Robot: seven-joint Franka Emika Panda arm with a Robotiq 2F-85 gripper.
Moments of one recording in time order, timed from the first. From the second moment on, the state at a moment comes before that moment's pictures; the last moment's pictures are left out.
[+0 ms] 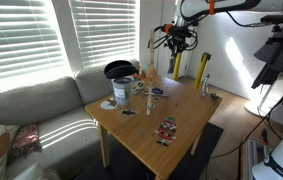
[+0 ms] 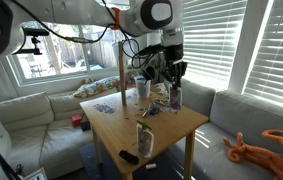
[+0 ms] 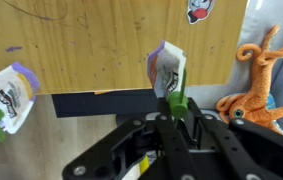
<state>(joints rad) -0.11 0.09 -0.17 -1.59 -0.10 1.84 1.49</state>
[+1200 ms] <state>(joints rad) -0.13 -0.09 -0.16 -1.86 -0.17 1.78 1.49</state>
